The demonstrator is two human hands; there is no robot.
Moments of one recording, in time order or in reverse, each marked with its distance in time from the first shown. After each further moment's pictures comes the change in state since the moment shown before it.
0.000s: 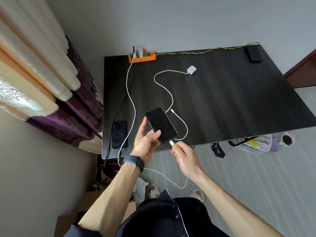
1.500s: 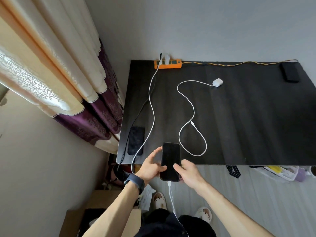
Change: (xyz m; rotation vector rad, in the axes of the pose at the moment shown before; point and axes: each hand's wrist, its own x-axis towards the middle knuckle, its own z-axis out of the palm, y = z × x) left_hand -0.003 -0.013 -0.068 0.391 0.041 -0.275; right_hand 0.060 0.037 0.037 -0.183 -0.268 0.270
